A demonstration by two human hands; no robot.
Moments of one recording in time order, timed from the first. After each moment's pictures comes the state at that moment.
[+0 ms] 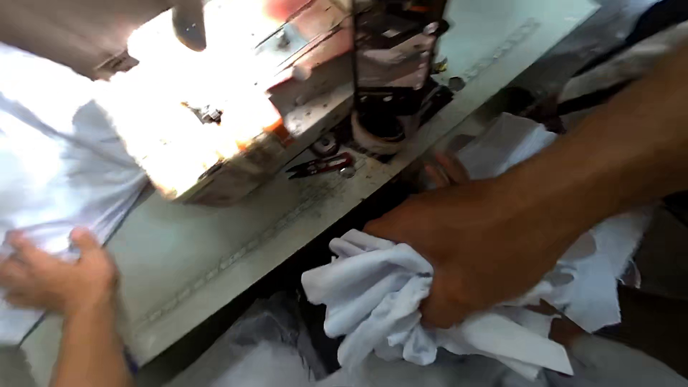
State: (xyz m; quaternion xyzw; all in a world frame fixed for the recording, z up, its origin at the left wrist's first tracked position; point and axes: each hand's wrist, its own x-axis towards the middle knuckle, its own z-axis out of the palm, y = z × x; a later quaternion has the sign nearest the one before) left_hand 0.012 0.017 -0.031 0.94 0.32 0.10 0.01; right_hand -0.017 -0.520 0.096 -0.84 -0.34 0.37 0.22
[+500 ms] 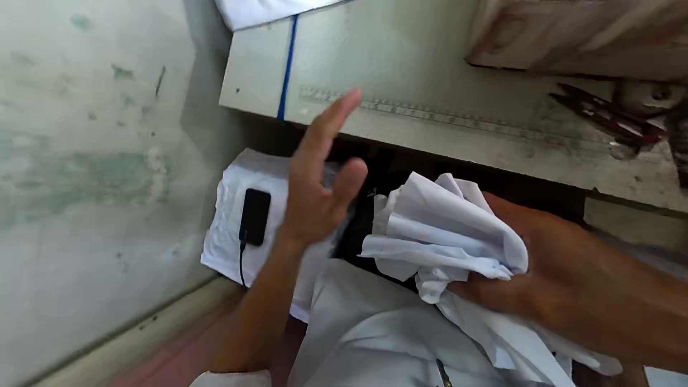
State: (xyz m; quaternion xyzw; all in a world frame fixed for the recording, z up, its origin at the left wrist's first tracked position) left_hand -0.183 -0.179 0.035 0.86 0.10 0.22 0.45; right_hand -0.045 -0.434 0.056 -0.76 -0.38 0.44 0.30
